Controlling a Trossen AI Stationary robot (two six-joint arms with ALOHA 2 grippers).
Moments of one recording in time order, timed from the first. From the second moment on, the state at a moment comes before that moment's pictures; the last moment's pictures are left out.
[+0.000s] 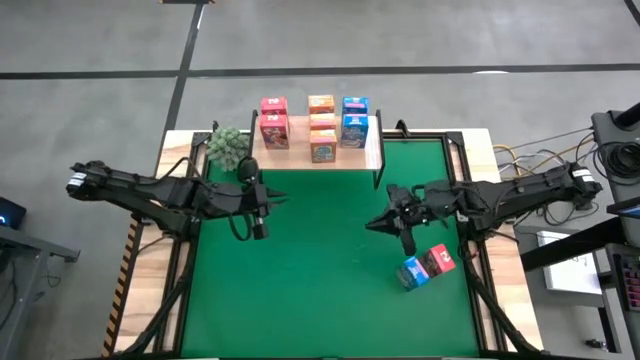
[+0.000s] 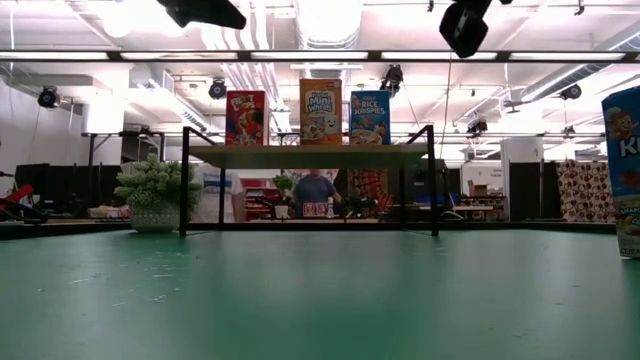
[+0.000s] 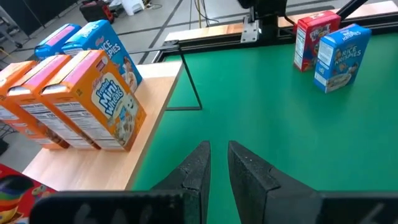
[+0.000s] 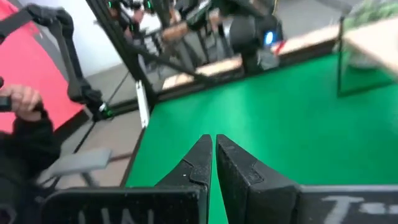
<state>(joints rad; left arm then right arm) -0.19 1.06 0.97 -0.40 -0.49 0.01 0.13 1.00 0.75 0.03 -0.09 0.38</state>
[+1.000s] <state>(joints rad) -0.19 1.06 0.96 -0.44 -0.49 0.02 0.40 1.44 1.22 -1.12 -0.21 1.29</state>
